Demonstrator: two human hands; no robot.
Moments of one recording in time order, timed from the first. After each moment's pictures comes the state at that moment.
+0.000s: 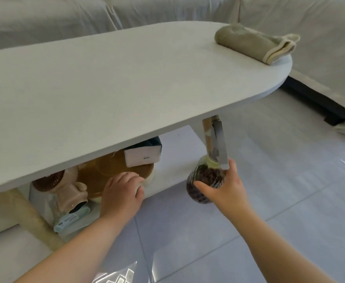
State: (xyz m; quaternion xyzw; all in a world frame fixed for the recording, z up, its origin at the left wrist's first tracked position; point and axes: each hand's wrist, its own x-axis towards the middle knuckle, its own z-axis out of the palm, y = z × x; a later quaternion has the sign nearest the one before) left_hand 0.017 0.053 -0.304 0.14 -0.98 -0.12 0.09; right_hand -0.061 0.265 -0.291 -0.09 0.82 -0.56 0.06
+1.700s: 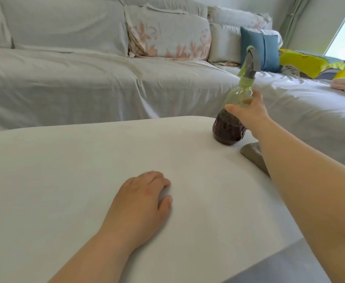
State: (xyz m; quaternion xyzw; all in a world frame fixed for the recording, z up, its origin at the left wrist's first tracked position) left_hand -0.069 -0.002 -0.124 0.04 -0.96 -0.20 0.22; right_hand -0.315 0.145 -0.029 -0.13 0.85 -0.50 -0.10
